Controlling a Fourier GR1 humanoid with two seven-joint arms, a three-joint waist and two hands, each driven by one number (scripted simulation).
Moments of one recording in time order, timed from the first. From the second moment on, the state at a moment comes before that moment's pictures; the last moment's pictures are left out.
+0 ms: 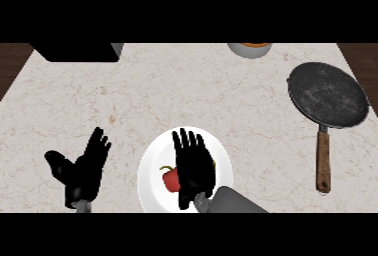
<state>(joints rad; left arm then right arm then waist) 0.06 0.09 -0.06 -1.43 0.23 0.23 0.12 -0.49 0.00 0.89 -1.26 0.74 -0.08 0.86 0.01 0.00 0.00</state>
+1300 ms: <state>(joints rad) 0.06 0.08 -0.04 -1.44 0.21 0.21 0.13 -0.80 -0.04 0.59 -0.79 0.68 -0.18 0.86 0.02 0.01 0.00</state>
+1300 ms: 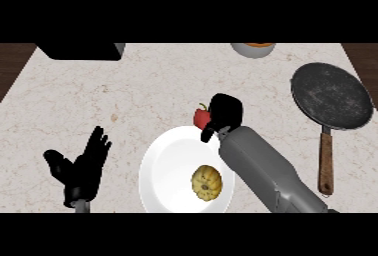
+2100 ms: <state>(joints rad) 0.06 0.07 -0.03 -1.43 0.20 0.21 0.12 -1.03 -0.15 0.48 -0.80 1.00 -0.33 1.06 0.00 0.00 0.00</state>
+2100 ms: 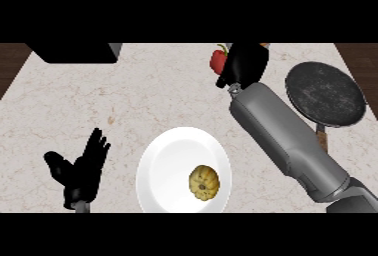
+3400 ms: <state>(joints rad) 0.05 0.07 -0.04 -1.45 0.20 0.19 0.14 -0.92 -0.50 -0.01 -0.35 0.84 -0.72 0.47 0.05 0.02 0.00</state>
